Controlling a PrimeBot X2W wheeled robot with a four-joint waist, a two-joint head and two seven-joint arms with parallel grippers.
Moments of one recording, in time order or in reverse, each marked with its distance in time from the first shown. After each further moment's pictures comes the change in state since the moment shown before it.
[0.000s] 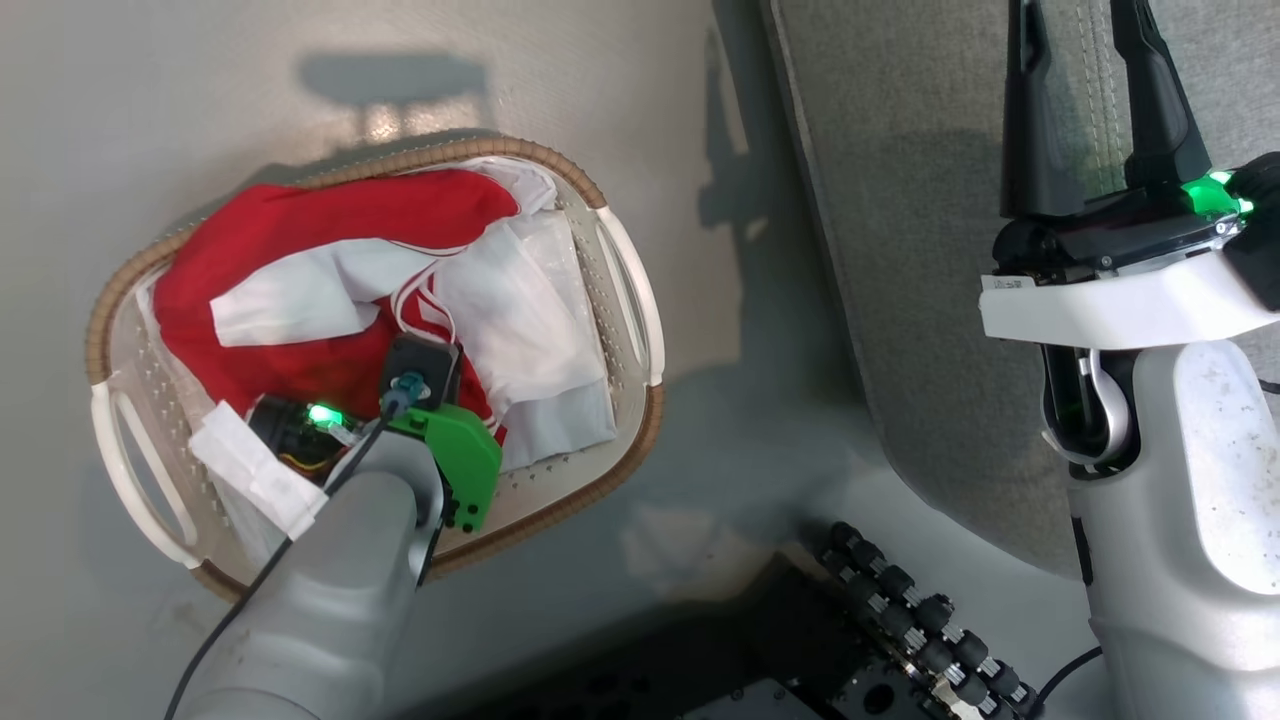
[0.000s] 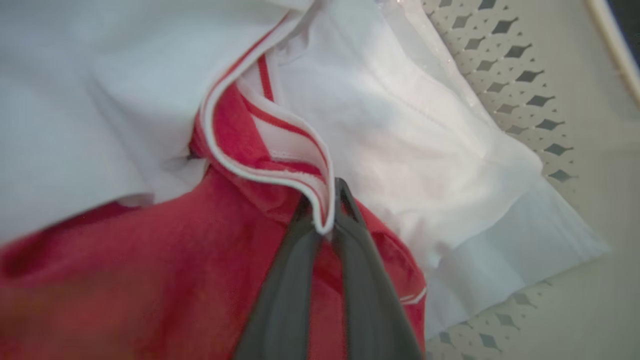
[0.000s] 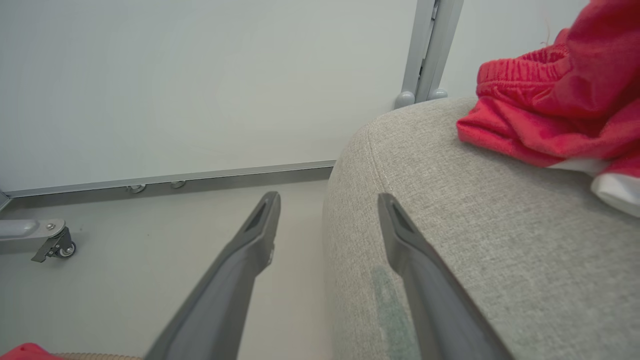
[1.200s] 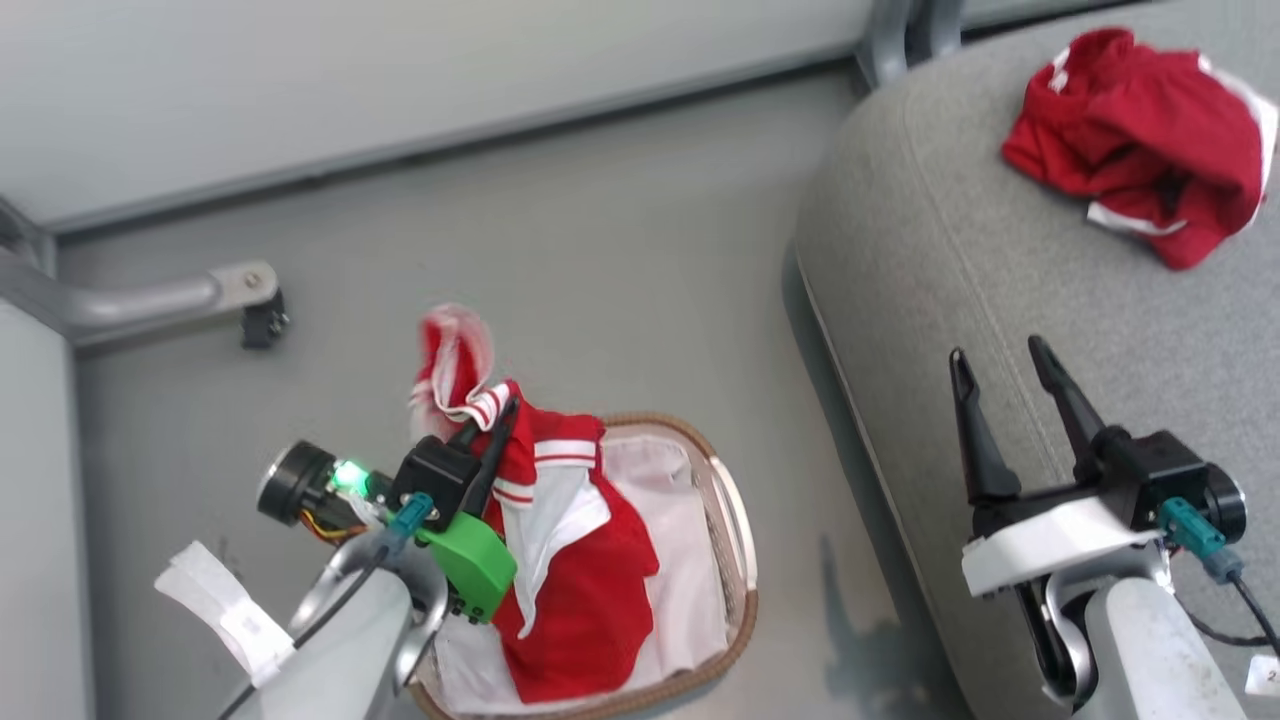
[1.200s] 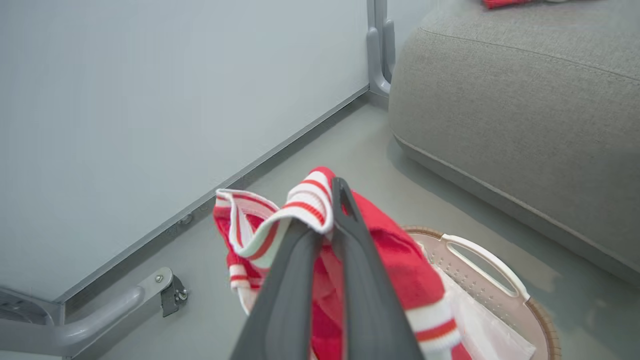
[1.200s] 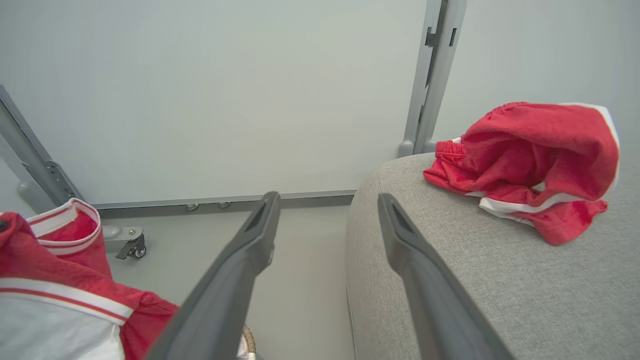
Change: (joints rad) left arm 0.352 0.160 0.059 -0.636 0.158 -0.073 0.000; right arm 0.369 0.001 -0.039 0.186 -0.163 0.000 0.000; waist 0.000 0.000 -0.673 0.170
